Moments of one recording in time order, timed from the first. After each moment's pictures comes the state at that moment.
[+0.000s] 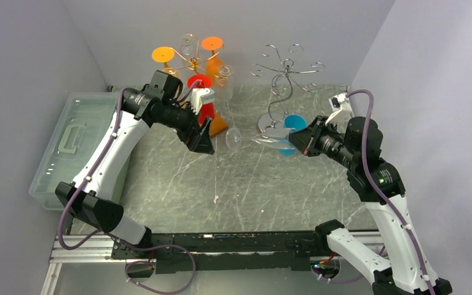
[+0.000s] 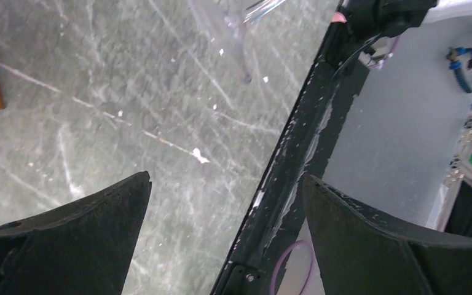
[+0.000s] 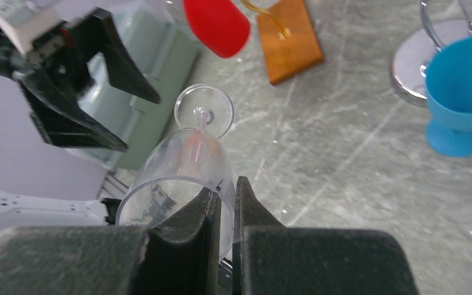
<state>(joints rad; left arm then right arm) -0.42 1.51 1.75 -1.24 0.71 0.29 0.34 0.82 1.22 -0.72 -0.30 0.52</state>
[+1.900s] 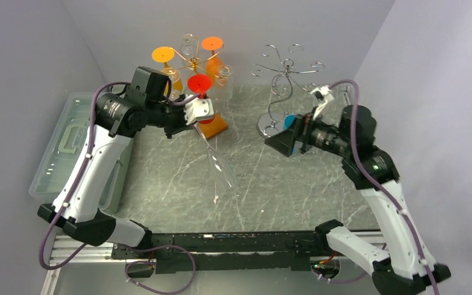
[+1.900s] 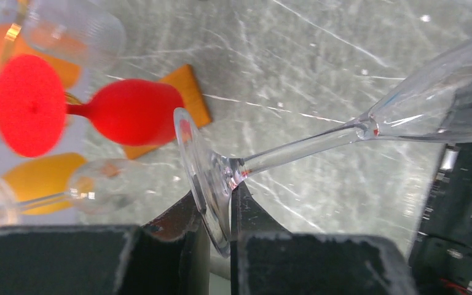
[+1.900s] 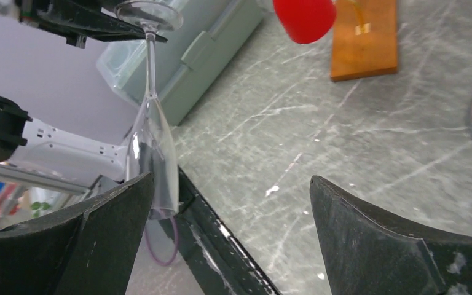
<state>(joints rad) -0.50 1.42 1.93 -1.31 0.41 0.79 0.35 0.90 1.30 -0.66 -0.58 0.40</state>
